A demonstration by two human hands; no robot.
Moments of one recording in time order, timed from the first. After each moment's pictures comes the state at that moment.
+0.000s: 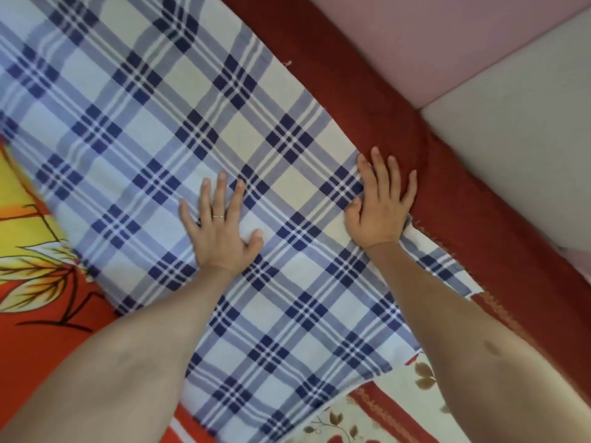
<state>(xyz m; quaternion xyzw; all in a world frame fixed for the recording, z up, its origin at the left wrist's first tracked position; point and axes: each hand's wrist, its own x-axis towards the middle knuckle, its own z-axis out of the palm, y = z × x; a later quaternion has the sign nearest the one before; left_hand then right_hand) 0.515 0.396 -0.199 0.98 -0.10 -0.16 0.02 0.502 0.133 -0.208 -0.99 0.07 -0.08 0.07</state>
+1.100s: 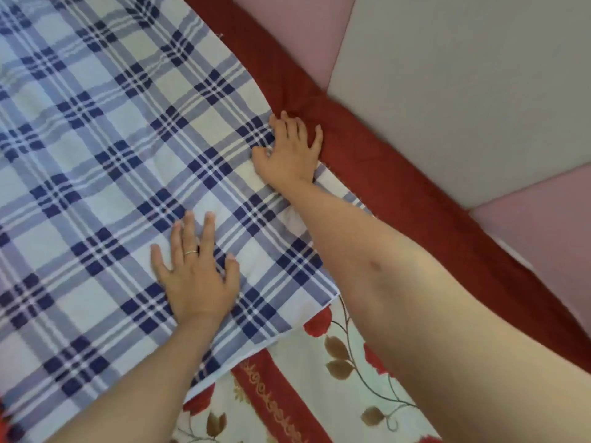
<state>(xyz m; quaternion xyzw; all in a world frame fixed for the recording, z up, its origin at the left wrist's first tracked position) 0.317 0.276 -0.217 0.99 0.07 -0.02 0.11 0.495 0.131 -0.200 -0.99 0.05 -0.01 0.13</state>
